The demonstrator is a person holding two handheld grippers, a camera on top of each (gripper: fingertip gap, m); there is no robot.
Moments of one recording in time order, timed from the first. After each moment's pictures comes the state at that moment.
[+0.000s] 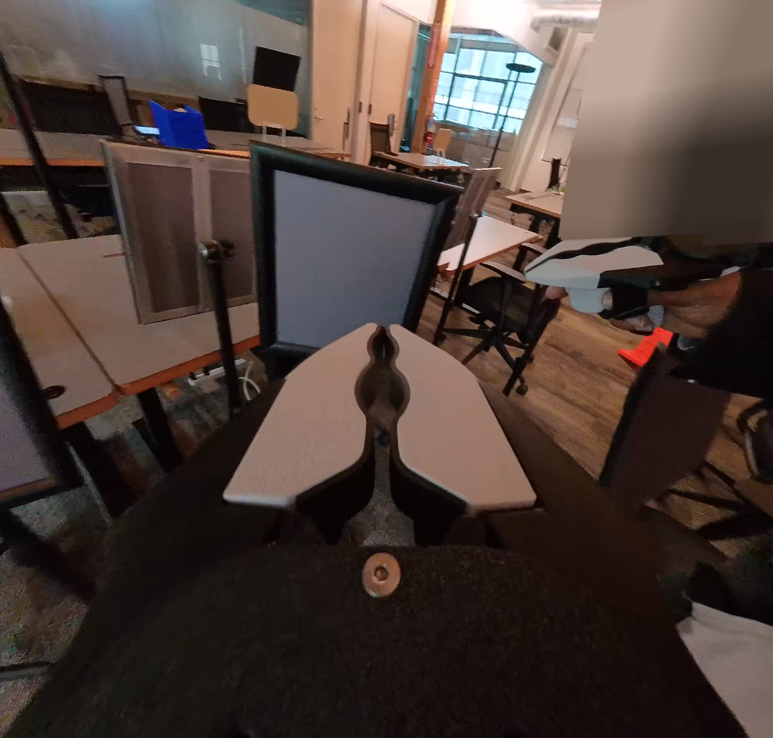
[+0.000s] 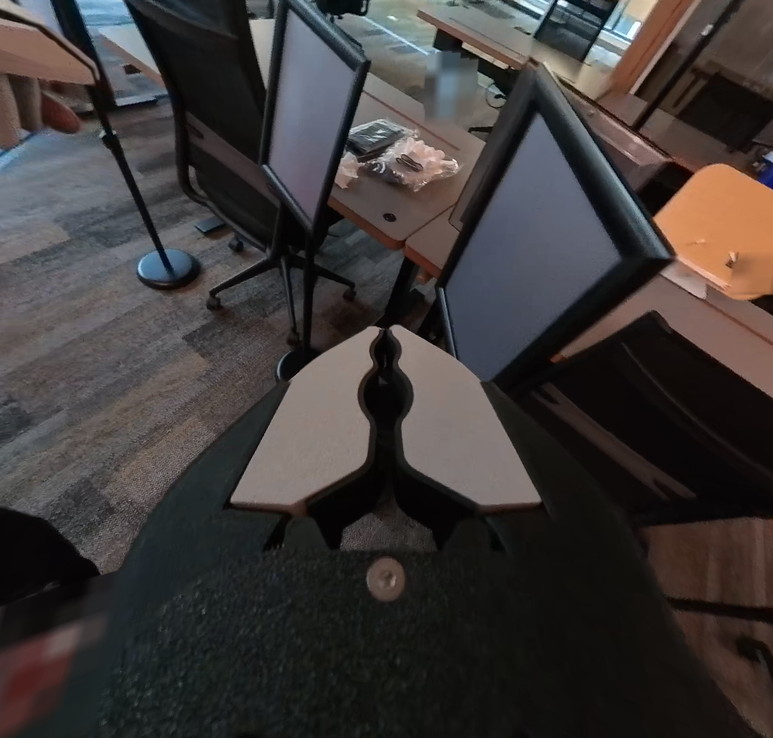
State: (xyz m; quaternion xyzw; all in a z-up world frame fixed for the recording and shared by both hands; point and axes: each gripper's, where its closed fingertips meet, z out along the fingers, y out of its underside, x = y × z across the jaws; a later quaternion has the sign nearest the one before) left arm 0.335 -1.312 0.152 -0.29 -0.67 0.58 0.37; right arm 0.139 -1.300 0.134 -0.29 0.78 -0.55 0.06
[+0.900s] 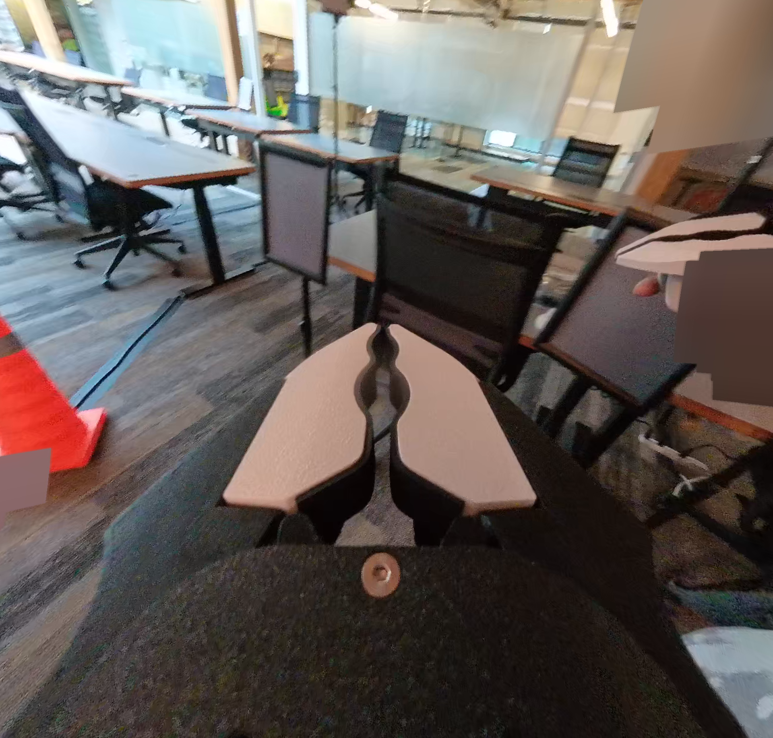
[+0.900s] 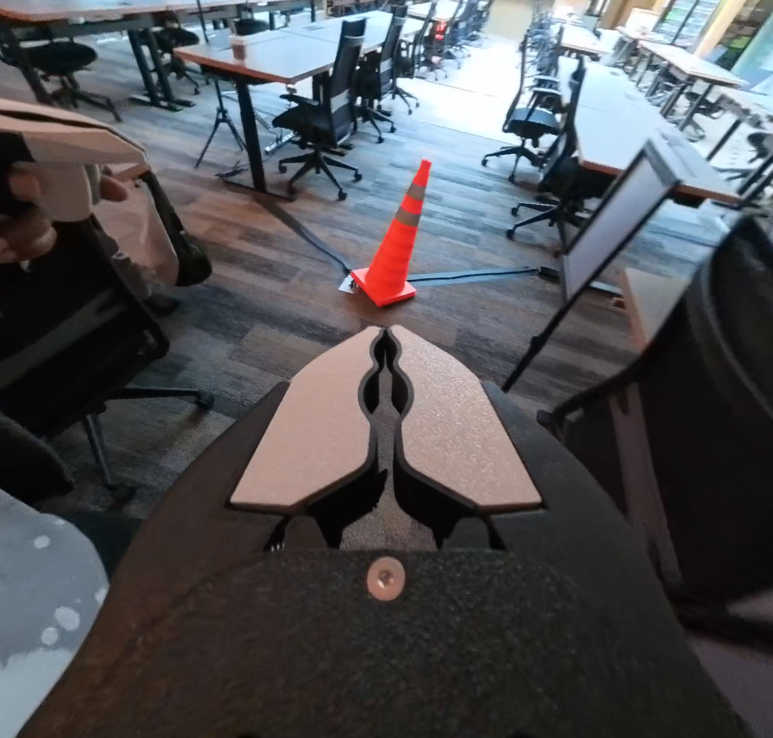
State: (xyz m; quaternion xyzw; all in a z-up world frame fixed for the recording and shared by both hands) left arm 0.795 -1.153 0.134 0.21 -0.71 0.66 -0.11; right arm 0.683 -1.344 0.139 -0.65 0.48 -0.41 0.43
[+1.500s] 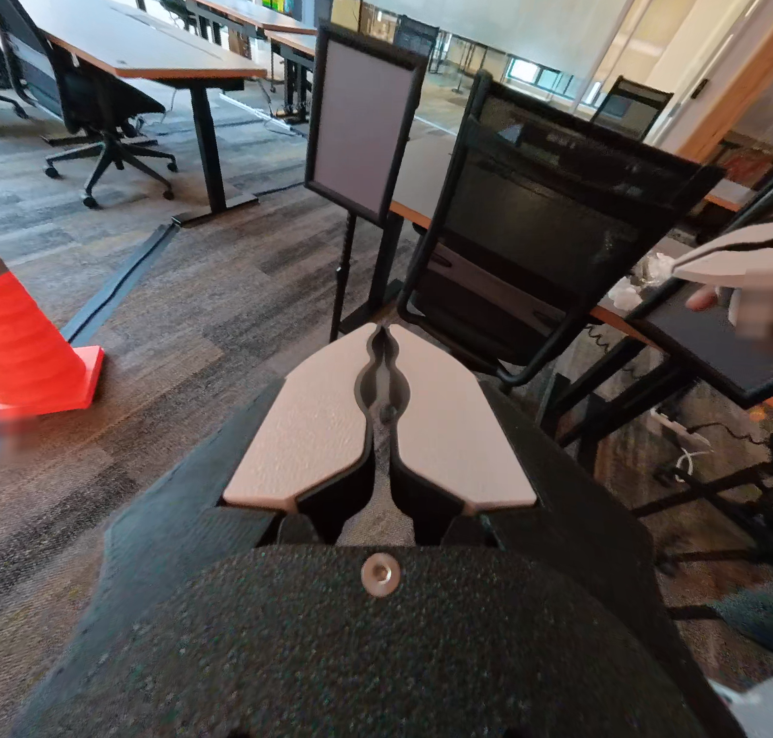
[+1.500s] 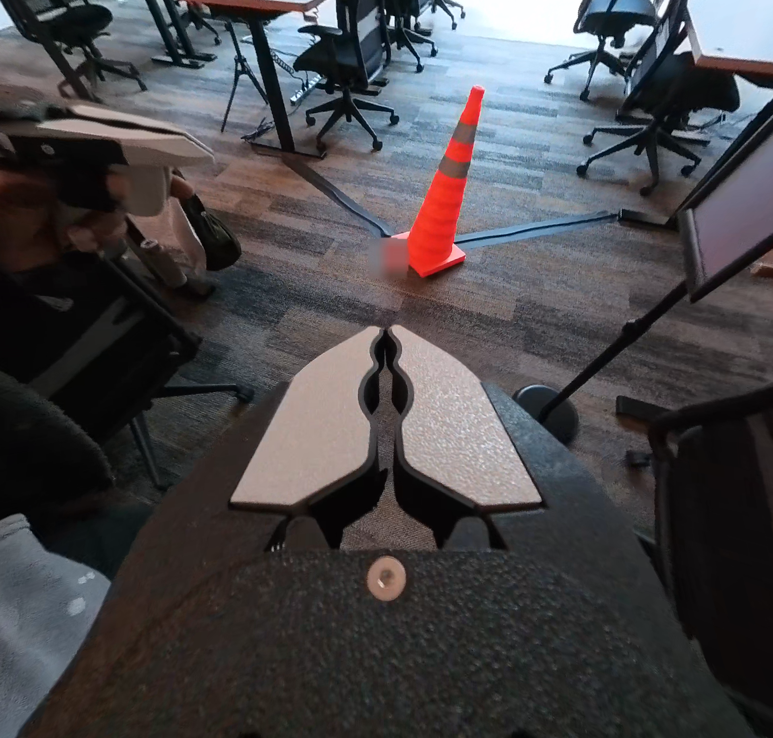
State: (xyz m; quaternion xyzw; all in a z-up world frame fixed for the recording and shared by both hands) left arm 0.968 -1.143 0.041 0.25 -0.75 0.61 -0.06; right arm 0.842 -1.304 0.059 -0.67 0.52 -0.32 0.43
